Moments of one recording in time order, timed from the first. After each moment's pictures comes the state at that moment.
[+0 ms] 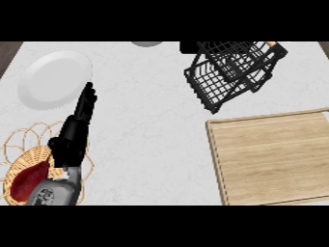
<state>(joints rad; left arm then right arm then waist) -0.14 0.09 -0.13 -1.55 -0.10 0.23 0.03 -1.06 -0.37 -0.56 -1.06 0.71 0.29 0.40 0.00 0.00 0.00</state>
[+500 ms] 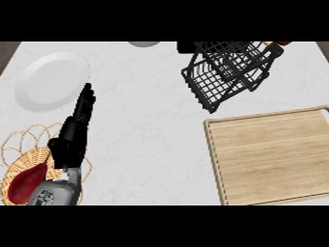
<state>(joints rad) -0.13 0.08 -0.13 -1.55 -0.11 0.24 0.04 -0.84 -0.64 -0.84 -0.98 0.47 0.46 0.24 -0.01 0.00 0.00</state>
